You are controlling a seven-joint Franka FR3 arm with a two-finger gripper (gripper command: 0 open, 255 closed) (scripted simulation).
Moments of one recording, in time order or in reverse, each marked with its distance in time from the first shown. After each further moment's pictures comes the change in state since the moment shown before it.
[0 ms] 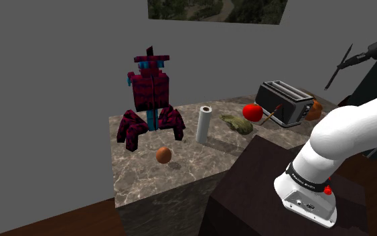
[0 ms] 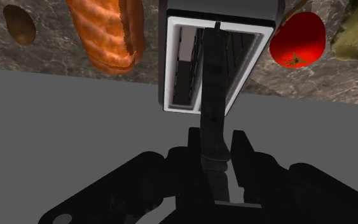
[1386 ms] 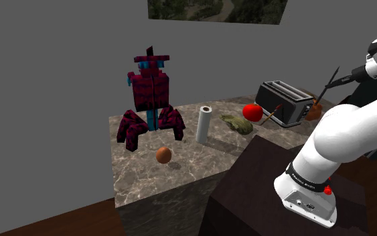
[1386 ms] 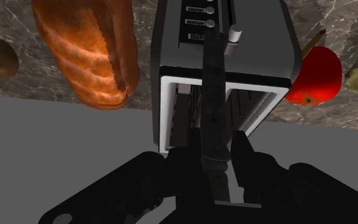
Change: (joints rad) arm 0.127 -0.028 -0.208 -0.163 -0.015 0.224 -0.114
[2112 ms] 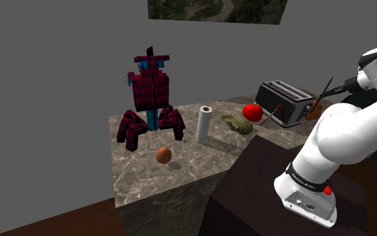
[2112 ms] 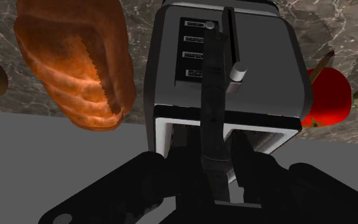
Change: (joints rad) arm 0.102 -0.033 -0.139 -0.052 -0.021 0.112 -0.051
